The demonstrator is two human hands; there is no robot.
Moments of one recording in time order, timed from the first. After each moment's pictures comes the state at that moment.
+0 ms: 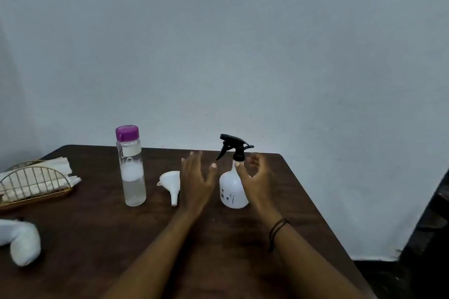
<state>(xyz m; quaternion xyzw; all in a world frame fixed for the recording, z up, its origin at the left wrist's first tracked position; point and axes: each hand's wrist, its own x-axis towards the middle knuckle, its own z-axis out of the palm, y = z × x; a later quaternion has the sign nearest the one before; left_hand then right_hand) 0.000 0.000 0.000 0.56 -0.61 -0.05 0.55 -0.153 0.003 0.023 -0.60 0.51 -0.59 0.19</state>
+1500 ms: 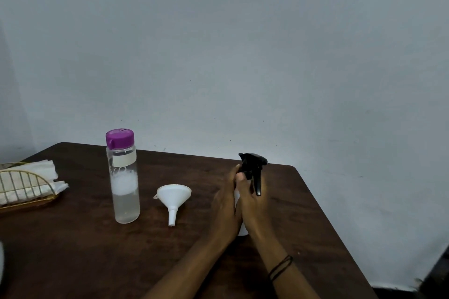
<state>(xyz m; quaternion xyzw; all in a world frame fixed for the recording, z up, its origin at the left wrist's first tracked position) -0.040 -0.009 -0.017 0.46 -0.65 -0.20 0.57 -0.118 -0.020 0.010 -0.55 0.39 -0.65 0.36</state>
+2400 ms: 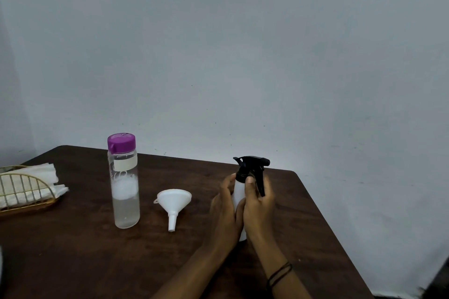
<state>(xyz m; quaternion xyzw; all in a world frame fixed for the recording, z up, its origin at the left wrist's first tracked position) -0.041 0.000 -0.014 0.48 -0.64 -0.18 0.57 -0.116 -0.019 0.017 -0.50 0.40 -0.69 0.35</state>
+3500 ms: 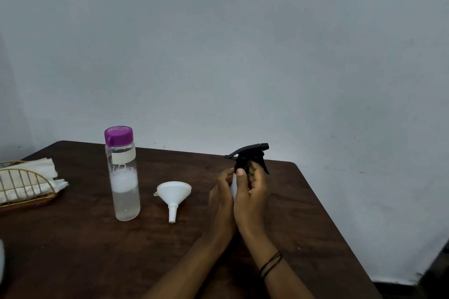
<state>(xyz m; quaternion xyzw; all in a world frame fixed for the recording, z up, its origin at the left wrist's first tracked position) -0.040 0.006 -0.007 0.51 -0.62 -0.22 0.56 -0.101 -0.013 0.011 -0.55 0.44 -0.67 0.23</state>
